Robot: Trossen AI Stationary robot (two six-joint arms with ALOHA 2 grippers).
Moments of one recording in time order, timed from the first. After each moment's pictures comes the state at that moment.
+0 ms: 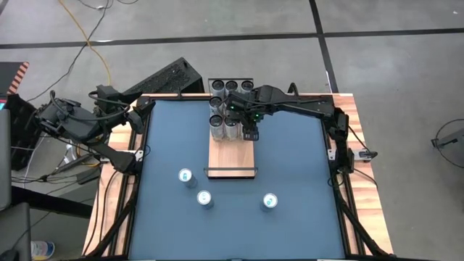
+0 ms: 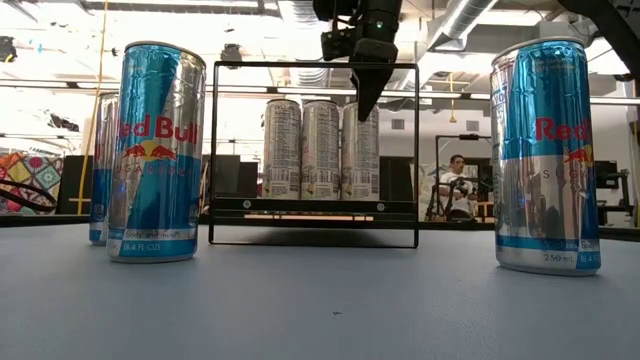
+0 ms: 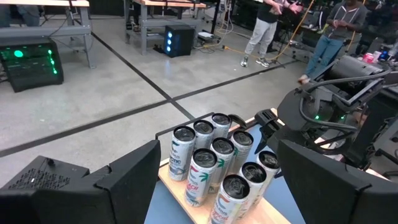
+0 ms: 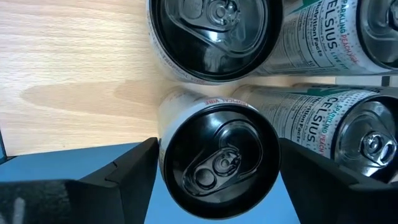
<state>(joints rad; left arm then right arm) -0.44 0.94 1.60 -1.09 -1.18 -0.62 -0.25 2.00 2.05 -1.33 0.18 -0.24</state>
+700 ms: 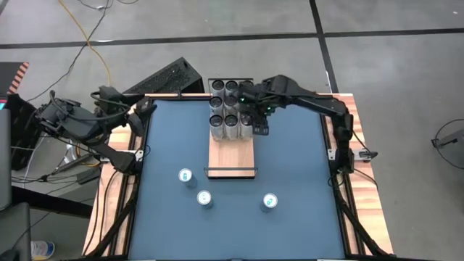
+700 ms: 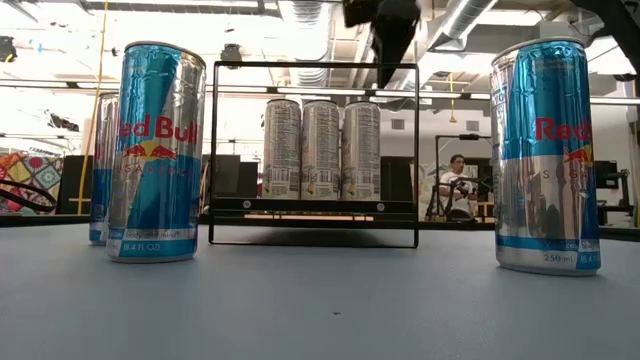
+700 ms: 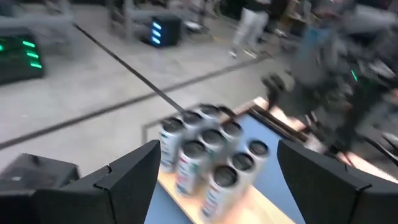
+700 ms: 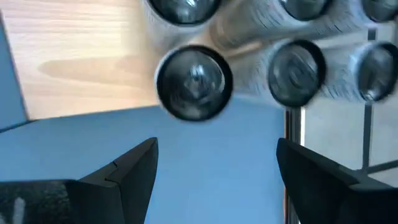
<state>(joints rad) -0.44 0.94 1.60 -1.09 -1.12 -0.62 -0.25 1.95 2.22 -1.56 0.22 -0.21</state>
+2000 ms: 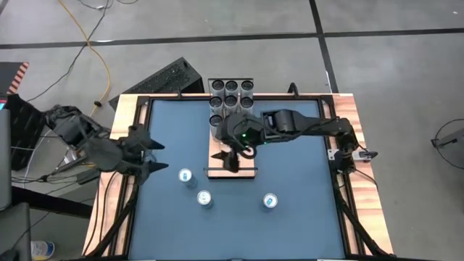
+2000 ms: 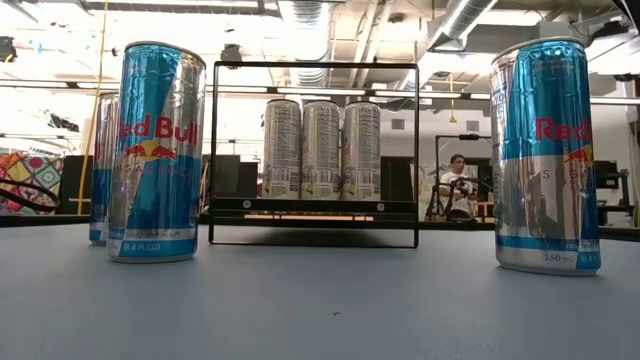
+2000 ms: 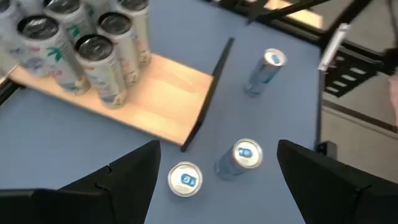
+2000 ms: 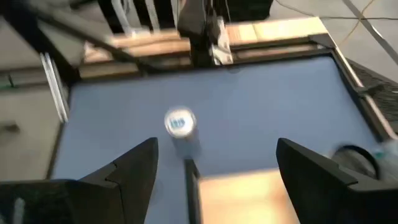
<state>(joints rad) -0.60 1.09 1.60 -1.25 -0.55 -0.77 0.10 1.95 2.27 -0.97 0.13 0.16</state>
